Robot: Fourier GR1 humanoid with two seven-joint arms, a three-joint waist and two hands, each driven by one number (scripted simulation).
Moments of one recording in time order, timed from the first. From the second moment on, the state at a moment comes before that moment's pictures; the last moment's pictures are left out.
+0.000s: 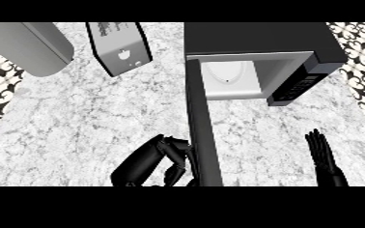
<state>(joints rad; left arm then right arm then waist) -0.04 0.00 -0.48 -1.77 -0.12 -0.31 0.03 0.11 -0.15 -0.26 -1.02 0.08 0.23 -0.91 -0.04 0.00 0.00</state>
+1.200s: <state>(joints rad) -0.45 0.01 -0.96 -1.03 0.20 0.36 -0.38 0.45 -0.29 -0.17 -1.74 -0.20 0.42 -0.70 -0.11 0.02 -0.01</state>
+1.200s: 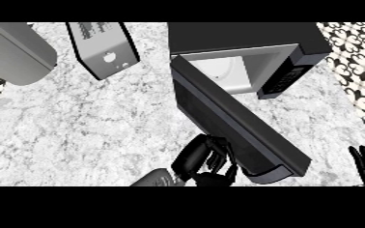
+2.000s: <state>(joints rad) -0.59 0.00 -0.99 -1.04 0.51 0.64 -0.46 0.45 -0.41 -0.19 -1.93 -0.32 0.49 -0.58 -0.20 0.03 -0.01</state>
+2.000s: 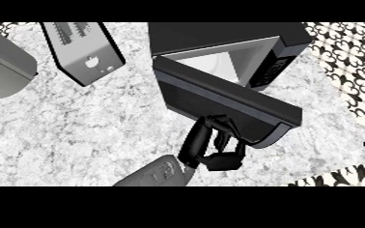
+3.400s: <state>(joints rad) -0.81 0.00 -0.89 -0.95 0.84 0.84 -0.52 0.20 -0.64 -0.43 -1.97 -0.18 0.37 -0.56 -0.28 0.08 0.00</state>
